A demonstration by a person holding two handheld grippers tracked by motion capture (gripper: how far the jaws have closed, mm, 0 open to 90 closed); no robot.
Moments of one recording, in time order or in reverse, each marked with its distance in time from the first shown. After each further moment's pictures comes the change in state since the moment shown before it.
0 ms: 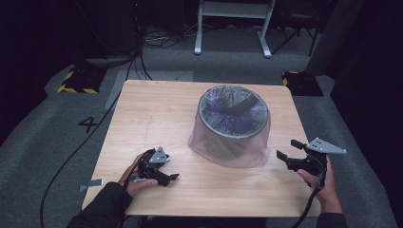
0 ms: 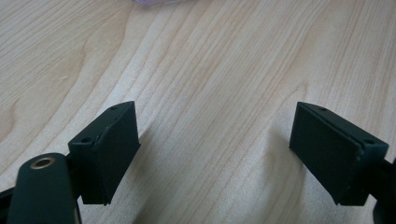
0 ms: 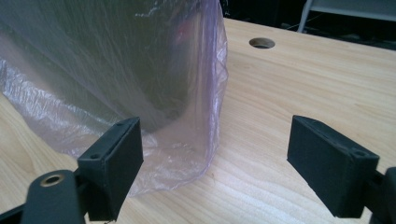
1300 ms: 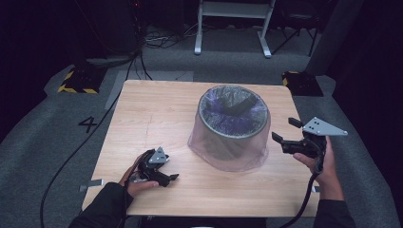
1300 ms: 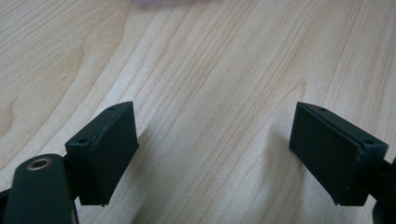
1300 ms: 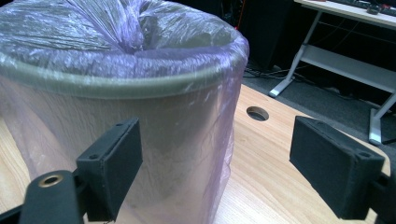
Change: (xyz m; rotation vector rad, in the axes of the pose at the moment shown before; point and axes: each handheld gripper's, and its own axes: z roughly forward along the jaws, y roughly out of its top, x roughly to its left) left arm 0.000 0.000 -0.001 0.003 -0.002 -0.001; right arm 0.028 0.085 -0.003 -0.081 -0.022 -0.177
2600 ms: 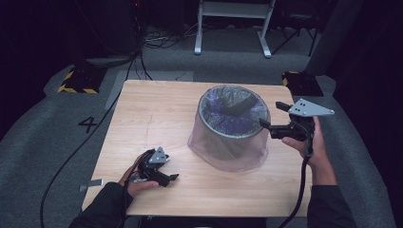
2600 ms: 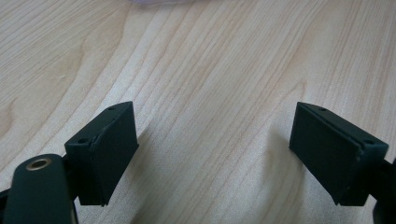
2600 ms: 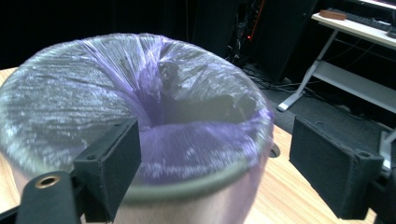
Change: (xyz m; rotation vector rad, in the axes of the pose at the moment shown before) left arm 0.001 0.000 0.000 -0.002 -0.005 0.004; right arm 0.011 0.057 0.029 0.001 0.049 -0.070
